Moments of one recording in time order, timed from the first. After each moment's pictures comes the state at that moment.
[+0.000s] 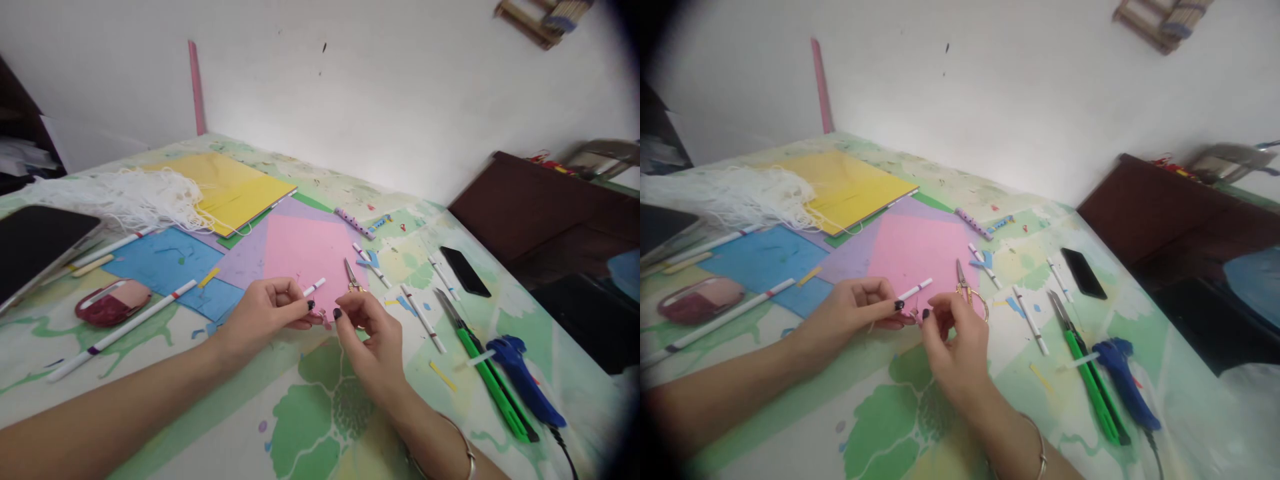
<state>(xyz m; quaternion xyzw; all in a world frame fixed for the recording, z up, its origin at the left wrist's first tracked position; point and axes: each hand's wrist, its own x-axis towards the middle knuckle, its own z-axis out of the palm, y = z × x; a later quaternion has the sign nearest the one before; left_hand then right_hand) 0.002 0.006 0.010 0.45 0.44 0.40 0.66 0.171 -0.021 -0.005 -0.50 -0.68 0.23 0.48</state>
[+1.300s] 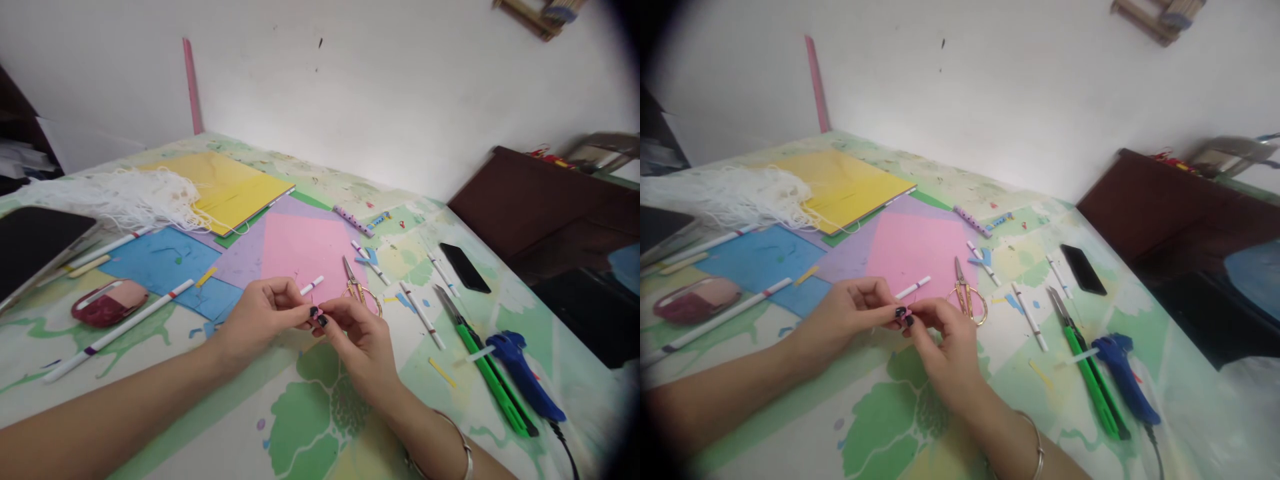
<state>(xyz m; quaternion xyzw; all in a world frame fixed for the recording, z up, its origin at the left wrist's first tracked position) 0.005 0.003 0.007 0.48 0.44 0.42 0.63 0.166 -0.022 -0.007 -0.42 -0.63 0.44 0.48</state>
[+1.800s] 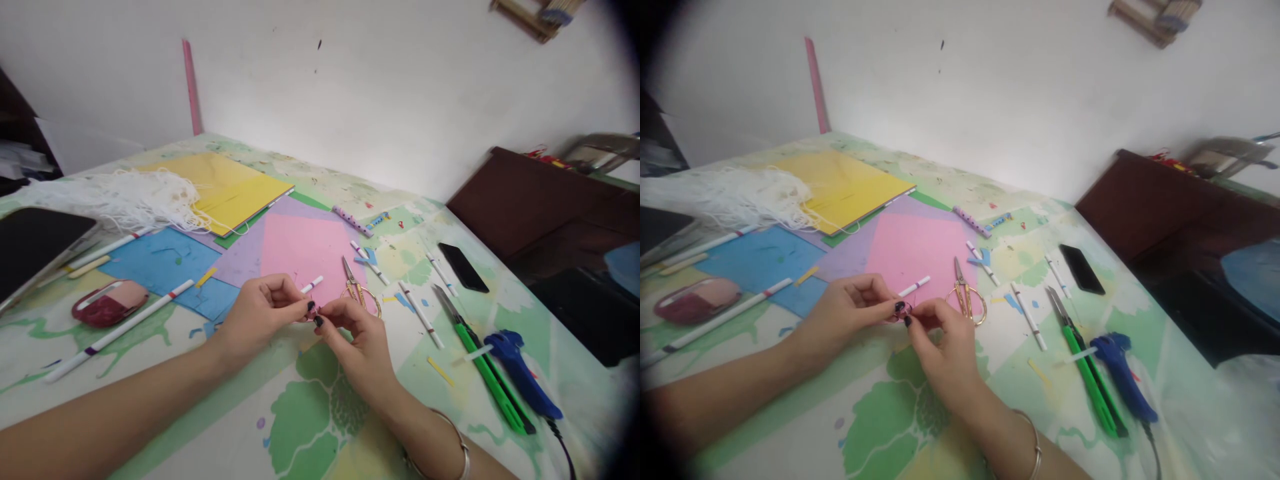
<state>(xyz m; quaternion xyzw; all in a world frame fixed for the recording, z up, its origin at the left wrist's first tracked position) 0.005 0.005 0.008 0.49 0.45 0.45 0.59 0.165 -0.021 -0.010 -0.47 -0.65 0.37 0.47</state>
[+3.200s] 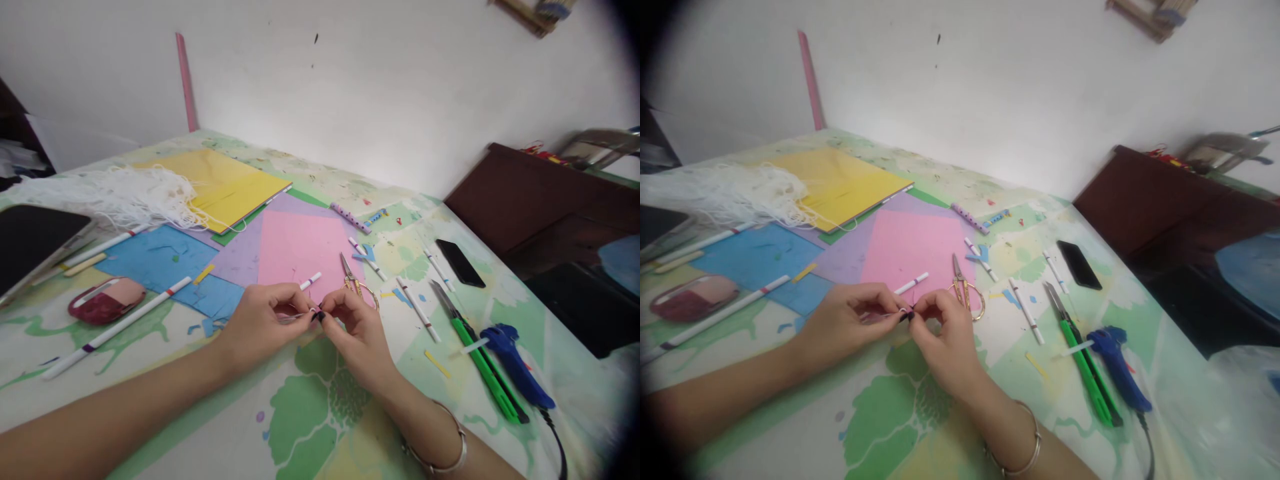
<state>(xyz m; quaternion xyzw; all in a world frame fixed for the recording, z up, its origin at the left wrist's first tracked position) 0.004 -0.002 0.001 0.69 0.44 0.40 0.42 0.169 -0.018 -0.011 -0.47 -0.65 0.39 0.46</state>
